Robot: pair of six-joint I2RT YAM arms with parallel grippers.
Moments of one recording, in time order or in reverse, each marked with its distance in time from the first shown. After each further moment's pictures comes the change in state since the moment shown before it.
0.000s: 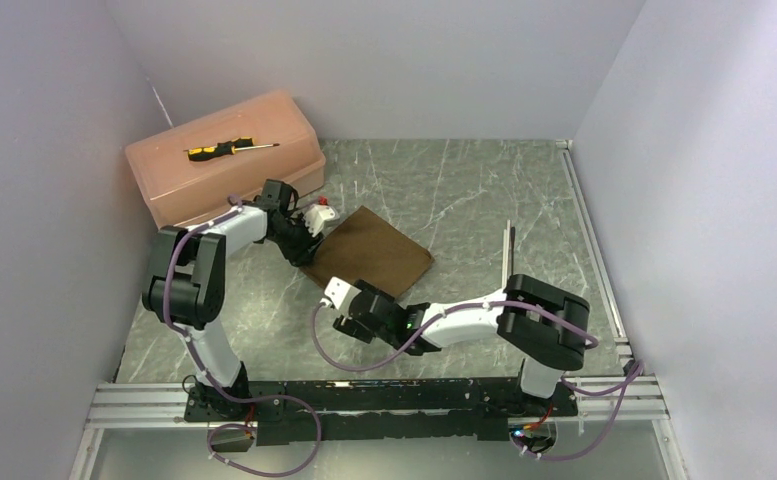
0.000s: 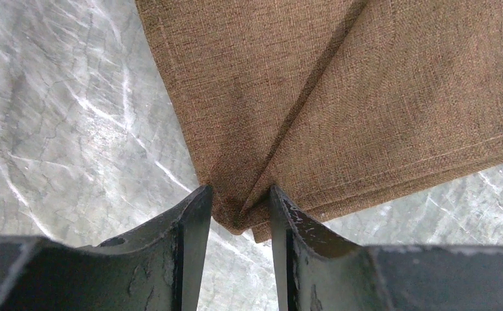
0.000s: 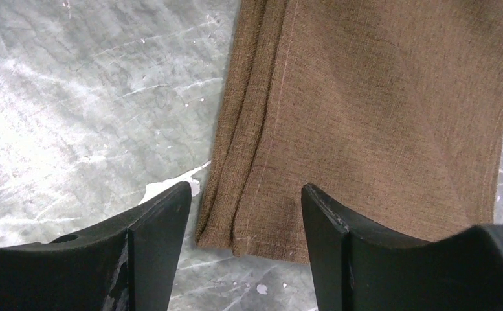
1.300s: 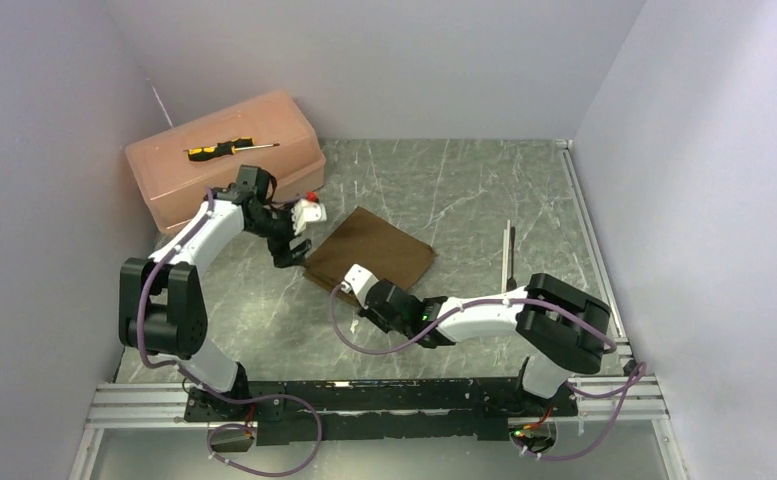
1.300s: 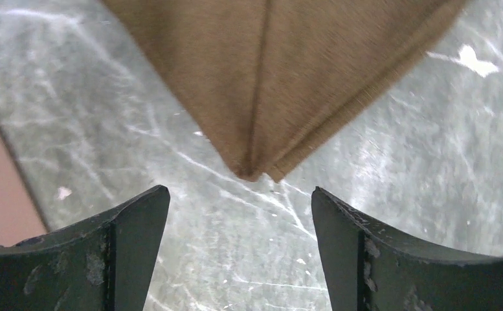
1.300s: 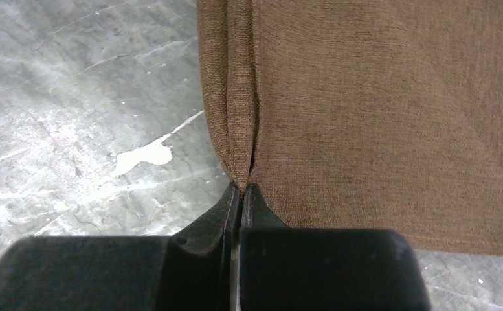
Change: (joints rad) left arm 0.072 -0.175 0.129 -0.299 0.180 0.310; right arm -0.076 -0.088 -0.080 -0.014 -0.078 0.122
